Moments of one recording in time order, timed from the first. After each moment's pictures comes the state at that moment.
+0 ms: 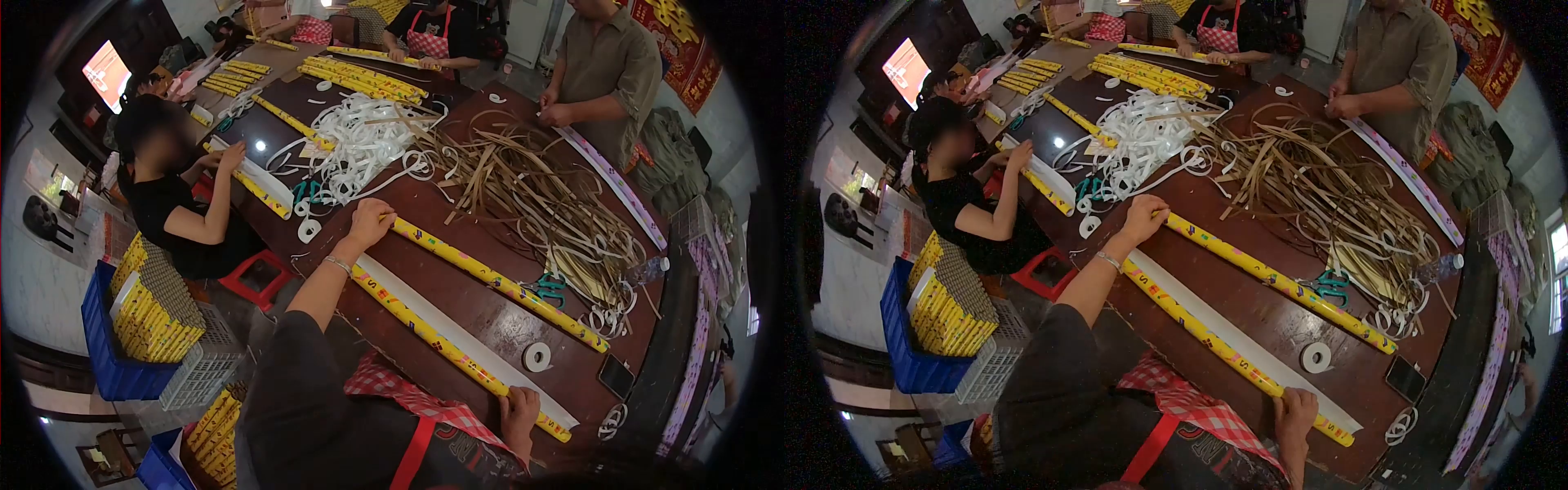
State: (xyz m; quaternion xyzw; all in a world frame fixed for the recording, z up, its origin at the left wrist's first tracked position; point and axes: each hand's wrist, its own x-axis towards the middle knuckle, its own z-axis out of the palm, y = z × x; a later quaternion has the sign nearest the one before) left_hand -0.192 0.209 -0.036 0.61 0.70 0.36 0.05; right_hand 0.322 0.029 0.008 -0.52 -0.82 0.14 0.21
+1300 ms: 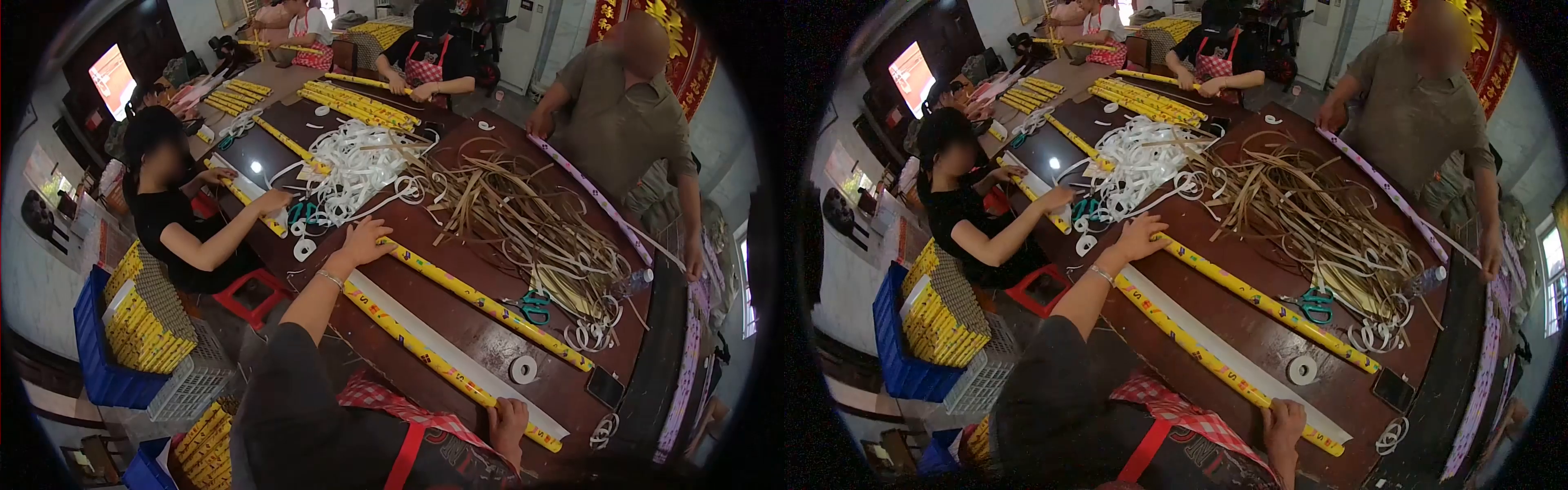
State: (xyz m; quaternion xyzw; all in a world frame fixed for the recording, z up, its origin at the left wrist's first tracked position) left_hand -0.174 0.199 0.022 0.64 0.75 0.13 0.13; right_hand 0.322 0.030 0.004 -0.52 -0.81 0.13 0.24
